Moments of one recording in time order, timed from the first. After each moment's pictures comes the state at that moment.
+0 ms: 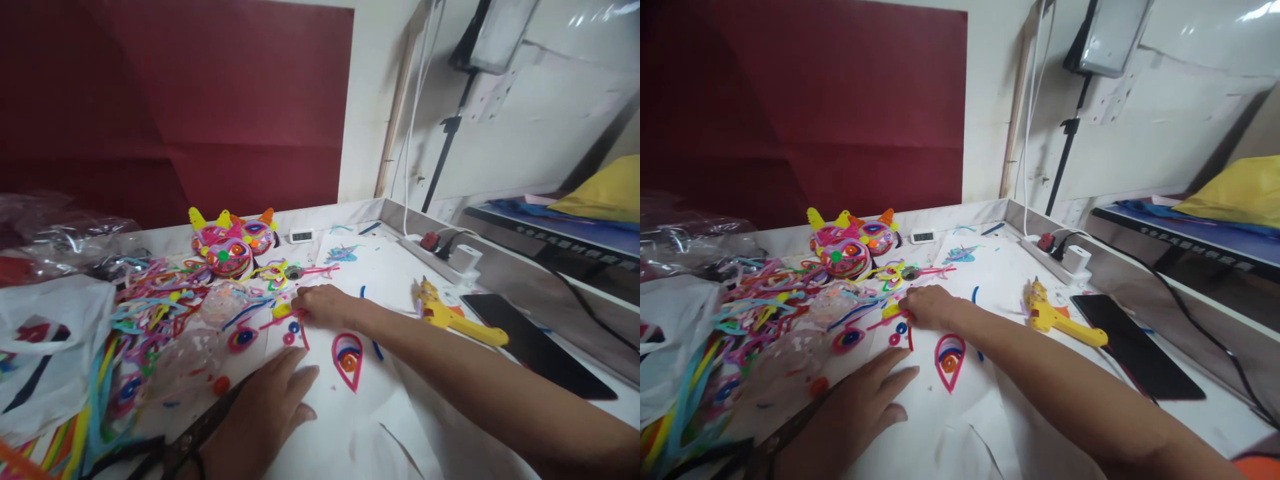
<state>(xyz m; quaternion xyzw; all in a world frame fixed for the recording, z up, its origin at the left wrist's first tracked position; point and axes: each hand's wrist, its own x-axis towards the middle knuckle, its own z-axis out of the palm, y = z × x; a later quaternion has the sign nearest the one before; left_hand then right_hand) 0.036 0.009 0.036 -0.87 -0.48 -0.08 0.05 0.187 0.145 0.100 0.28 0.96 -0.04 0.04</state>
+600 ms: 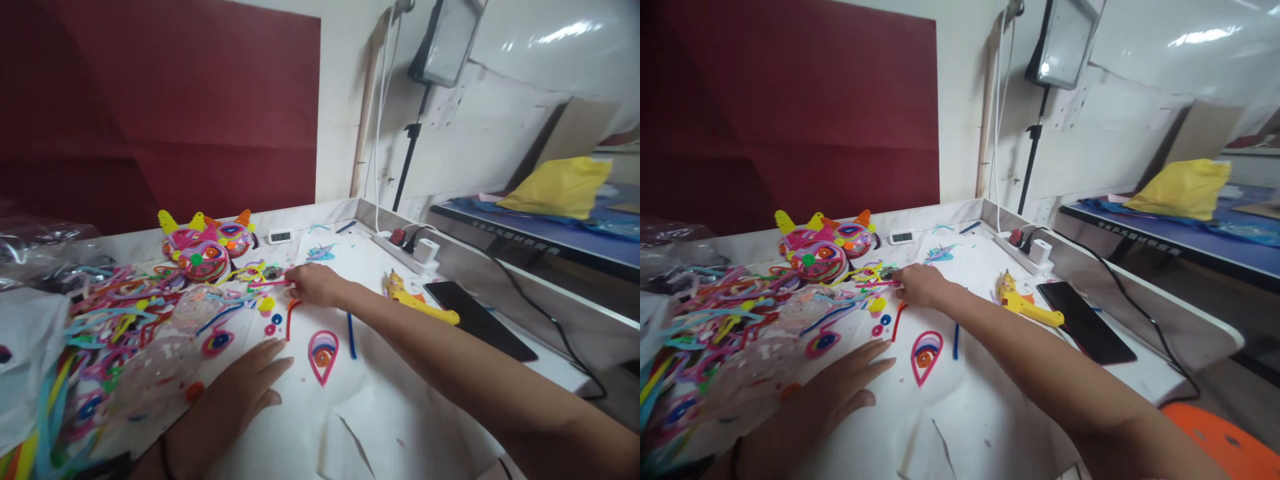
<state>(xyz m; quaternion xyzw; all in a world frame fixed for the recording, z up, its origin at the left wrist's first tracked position) 0.017 0.018 0.047 -0.89 -0.44 -0.13 -0.06 0.212 0.154 0.120 0.42 0.90 -0.06 -0.04</state>
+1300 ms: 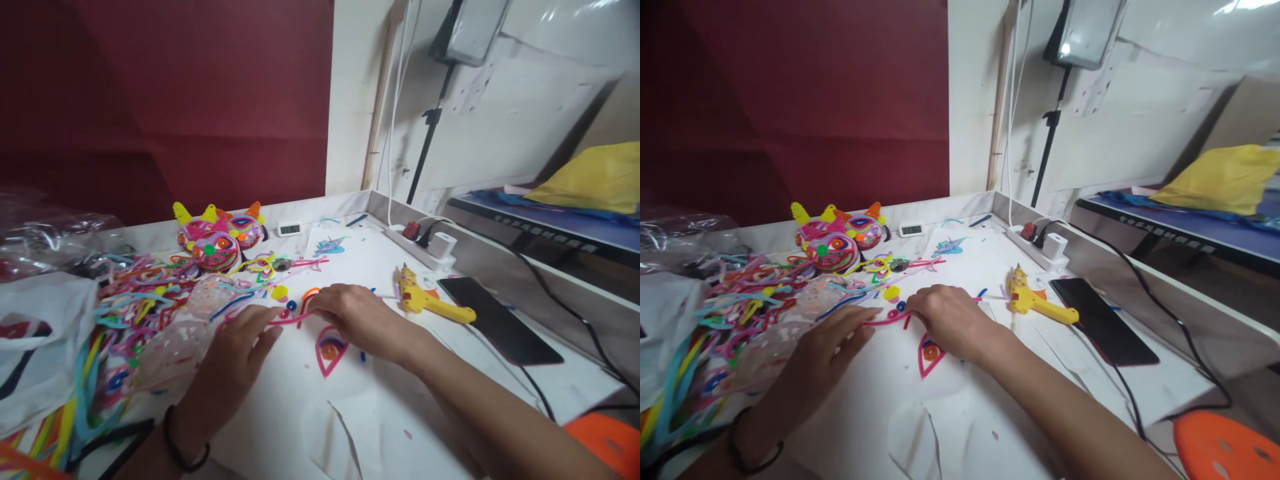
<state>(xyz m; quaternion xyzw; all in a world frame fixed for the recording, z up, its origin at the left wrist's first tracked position) 0.032 0.025 0.088 -0.80 -0.52 -0.32 -0.02 0.253 0.080 0.118 0.33 0.92 -0.10 -0.18</state>
